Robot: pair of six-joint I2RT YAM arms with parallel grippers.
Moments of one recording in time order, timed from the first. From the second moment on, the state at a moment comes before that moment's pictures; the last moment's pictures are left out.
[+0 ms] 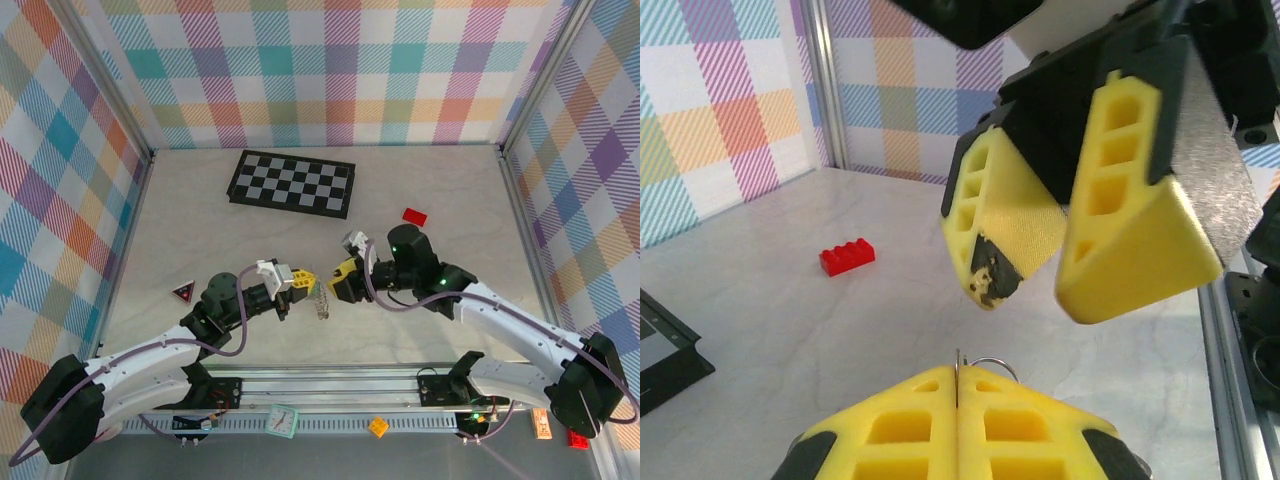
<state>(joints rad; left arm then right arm) -0.75 0.92 0.28 0.60 0.39 0.04 0.75 1.08 0.74 -0.15 -0.61 0.09</state>
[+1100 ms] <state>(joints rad) -0.75 0.95 0.28 0.62 0.48 0.02 0.75 1.21 0.73 -0.06 -0.75 -0.14</state>
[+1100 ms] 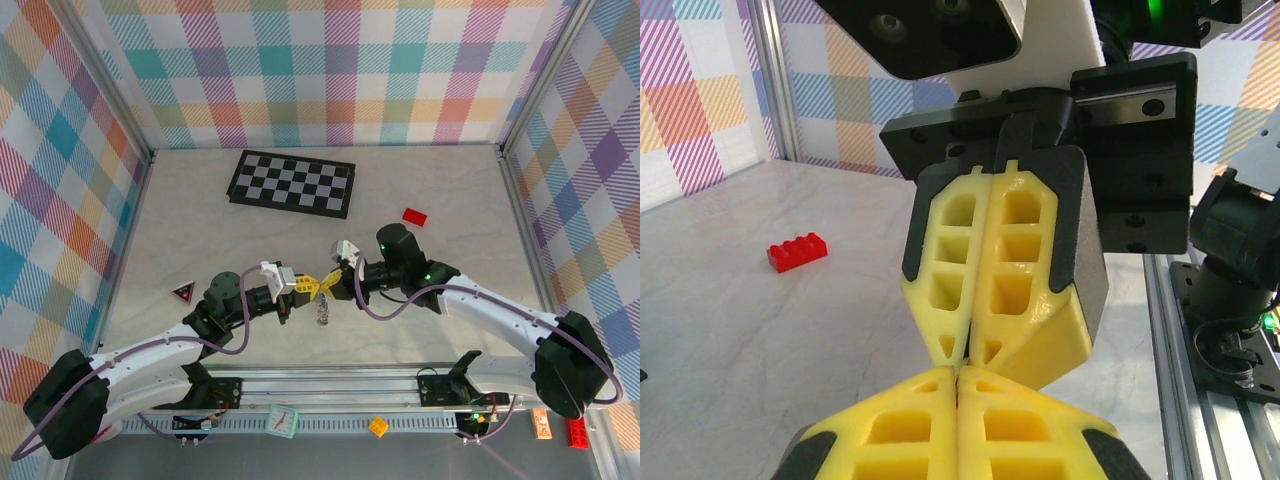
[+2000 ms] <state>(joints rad) -0.75 0.89 0.49 0.05 0.47 0.24 0.84 1.24 1.04 -0.58 -0.53 -0.55</state>
